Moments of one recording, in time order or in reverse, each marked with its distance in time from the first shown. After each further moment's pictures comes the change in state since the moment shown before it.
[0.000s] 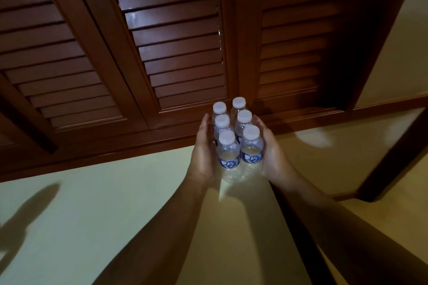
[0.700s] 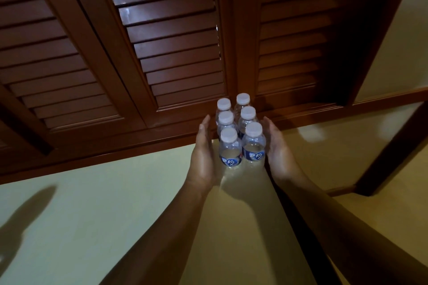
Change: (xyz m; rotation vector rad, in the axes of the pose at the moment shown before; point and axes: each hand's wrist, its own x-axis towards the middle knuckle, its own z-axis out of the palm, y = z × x) left_hand -0.003 -0.008 -0.005 0.222 0.235 0.216; right_hand -0.014 0.002 -0.015 -0.103 0.126 -0.104
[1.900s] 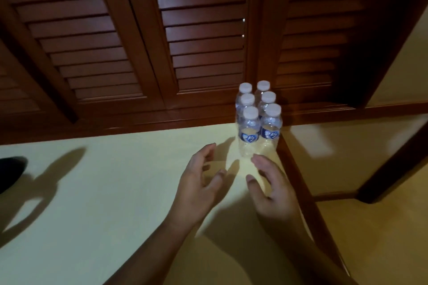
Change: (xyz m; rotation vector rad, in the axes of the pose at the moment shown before) left_hand -0.117 -0.018 -0.091 0.891 0.062 0.351; right_hand -0.148 0.042 0.013 -0.796 -0.025 -0.339
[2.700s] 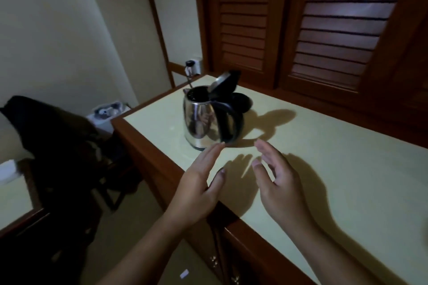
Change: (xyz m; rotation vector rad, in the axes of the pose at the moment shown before) left_hand -0.279 -0.065 -0.313 0.439 0.521 -0.163; right_hand -0.156 -0.193 0.277 0.294 -0.772 -0.298
